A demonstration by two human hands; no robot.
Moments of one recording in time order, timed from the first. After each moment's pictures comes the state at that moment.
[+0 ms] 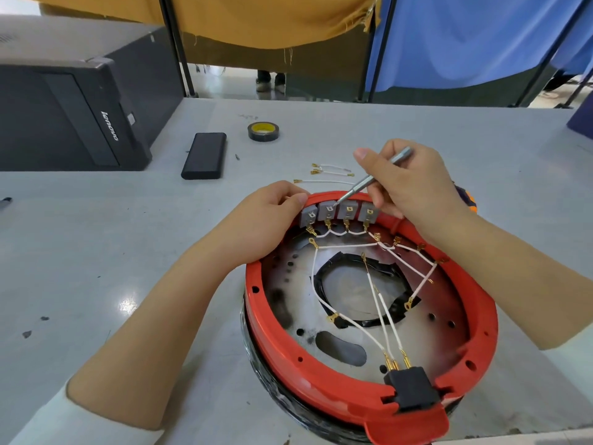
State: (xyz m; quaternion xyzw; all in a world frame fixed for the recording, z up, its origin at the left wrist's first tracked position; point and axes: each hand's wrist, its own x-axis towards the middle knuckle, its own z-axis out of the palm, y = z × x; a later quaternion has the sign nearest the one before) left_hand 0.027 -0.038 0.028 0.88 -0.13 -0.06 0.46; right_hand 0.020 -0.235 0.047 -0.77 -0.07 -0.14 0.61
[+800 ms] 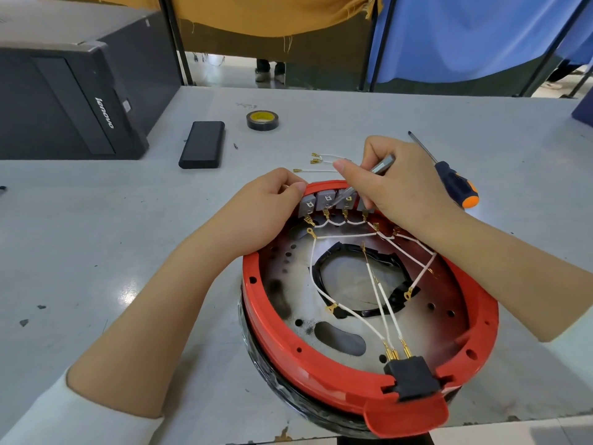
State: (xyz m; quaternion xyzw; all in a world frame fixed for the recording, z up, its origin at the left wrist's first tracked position) left_hand 0.025 -0.039 0.029 0.88 -0.12 -0.05 0.45; right_hand 0.019 -0.229 0.035 -0.88 -0.12 -0.21 0.42
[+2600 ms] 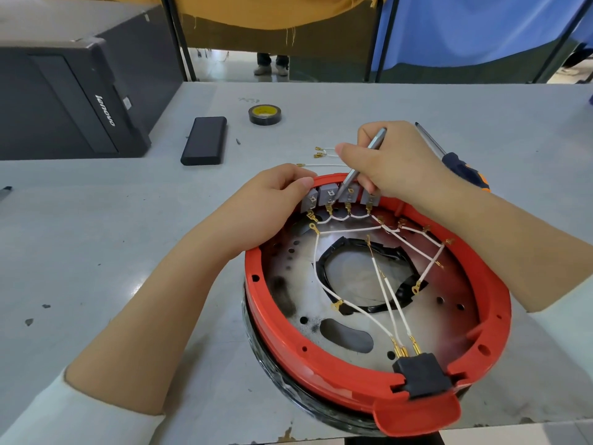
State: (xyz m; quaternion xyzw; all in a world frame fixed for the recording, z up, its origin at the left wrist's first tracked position) left_hand 0.022 -0.040 0.031 0.87 -0.14 -0.09 0.47; right_hand 0.041 -0.222 0.048 -0.88 -0.08 -0.11 0.45
